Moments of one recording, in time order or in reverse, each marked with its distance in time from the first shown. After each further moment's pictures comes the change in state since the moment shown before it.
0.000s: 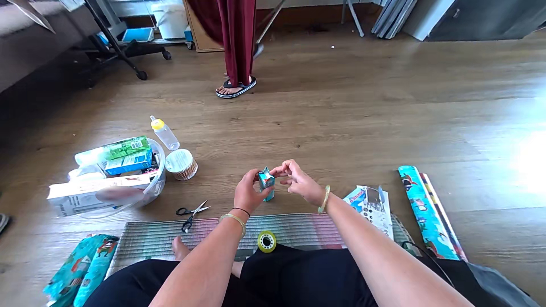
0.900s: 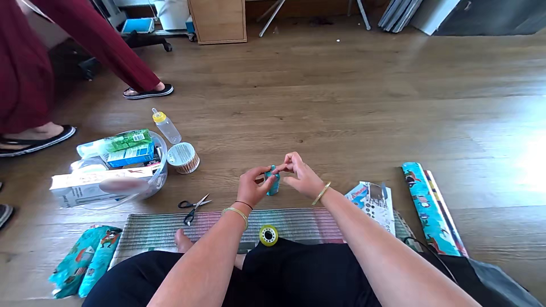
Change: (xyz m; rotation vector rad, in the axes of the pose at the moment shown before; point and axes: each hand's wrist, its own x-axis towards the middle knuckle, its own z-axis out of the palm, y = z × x) left_hand -0.002 0.008 -0.003 -0.232 0.011 0.089; right_hand 0.005 -0.007 0.007 -0.305 0.079 -0.026
